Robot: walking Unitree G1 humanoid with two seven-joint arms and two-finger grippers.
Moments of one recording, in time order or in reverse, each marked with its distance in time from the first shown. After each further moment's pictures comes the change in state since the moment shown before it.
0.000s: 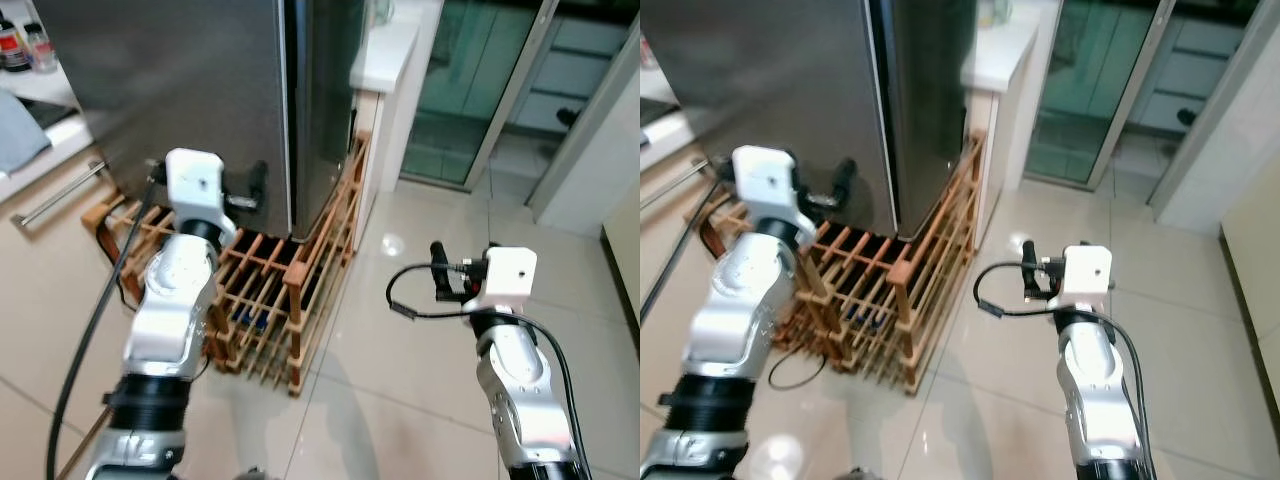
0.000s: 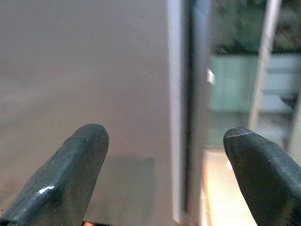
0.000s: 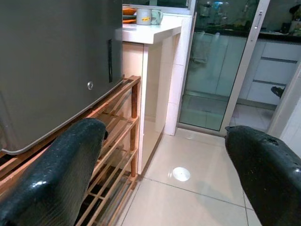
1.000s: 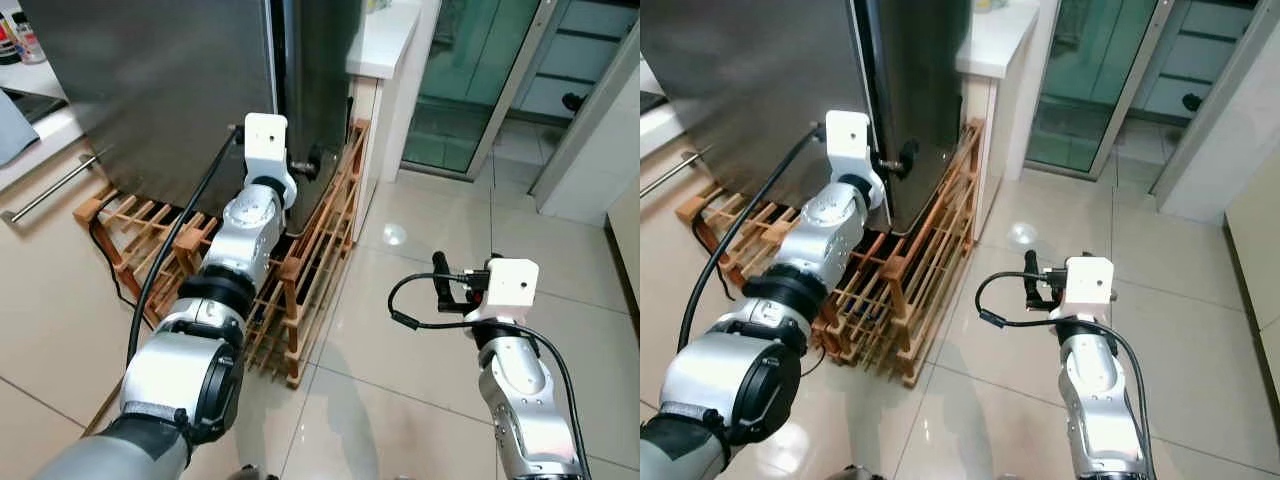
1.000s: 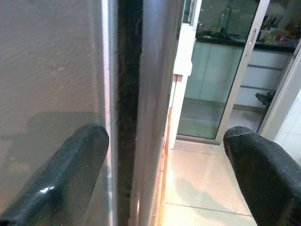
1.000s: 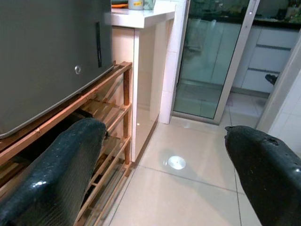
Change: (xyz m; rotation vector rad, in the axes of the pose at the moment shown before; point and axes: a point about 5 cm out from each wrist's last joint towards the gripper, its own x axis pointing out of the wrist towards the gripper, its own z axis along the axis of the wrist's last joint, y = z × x) left arm 0.077 -0.023 0.021 -0.153 0.037 -0.008; right arm -0.010 -0.004 -0.003 -0.011 0.021 -0.013
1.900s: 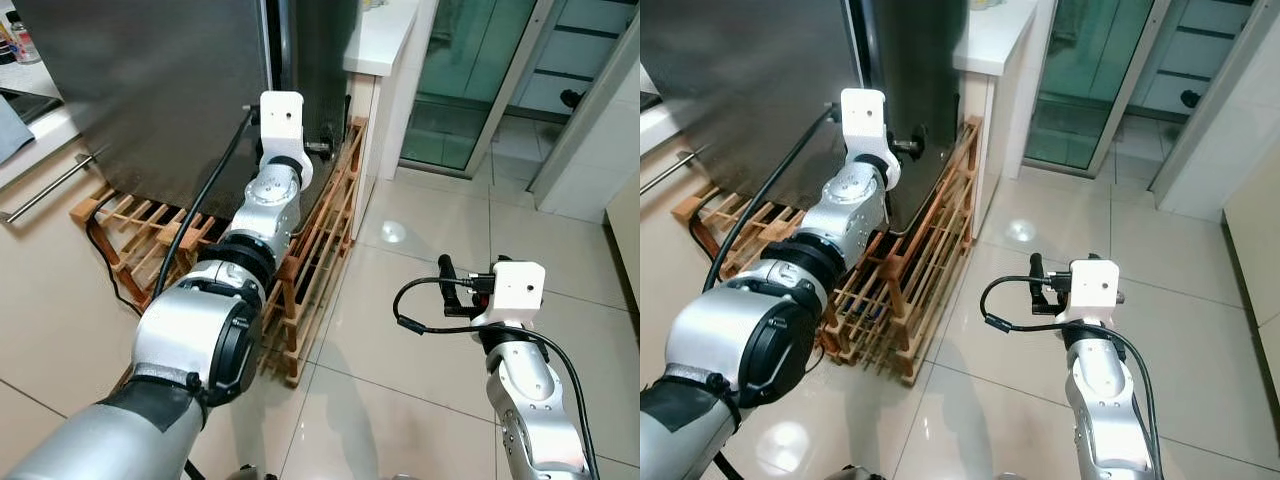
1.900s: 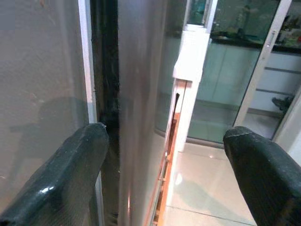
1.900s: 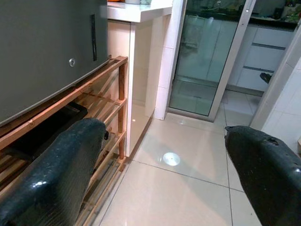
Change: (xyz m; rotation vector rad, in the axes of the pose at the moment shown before) left arm 0.012 -0.016 0.016 0.005 0.005 0.092; right arm -0.007 -0.004 -0.002 -0.028 0.018 -0.007
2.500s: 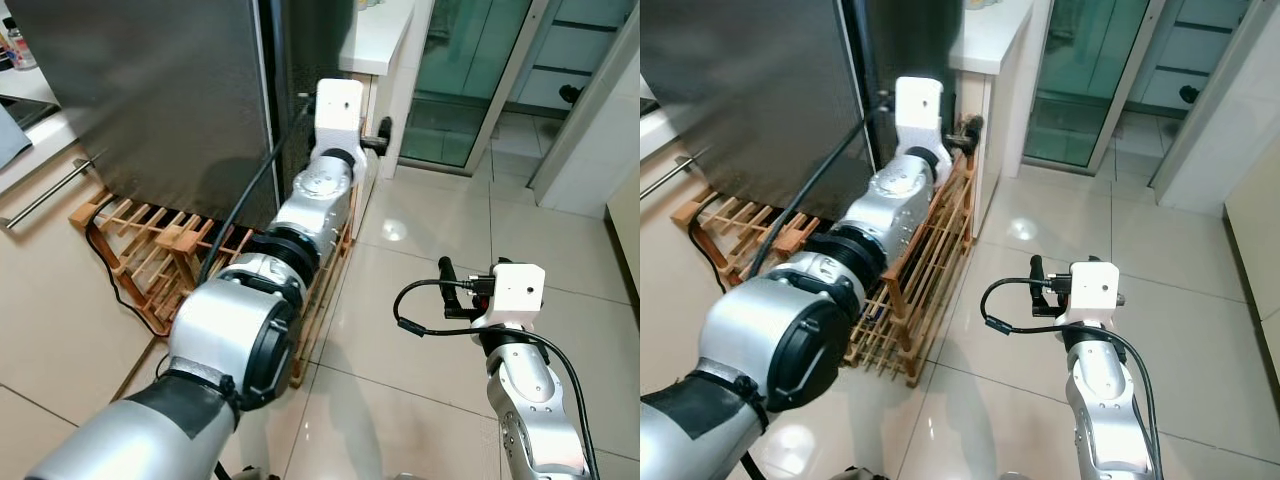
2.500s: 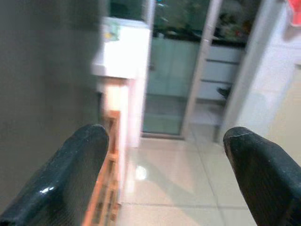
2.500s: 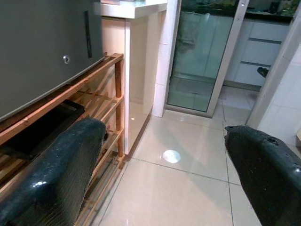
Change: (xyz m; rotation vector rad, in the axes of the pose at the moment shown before) left arm -0.007 -0.073 0.008 -0.035 0.014 -0.244; right arm -0.001 0.000 -0.001 -0.001 0.004 -0.001
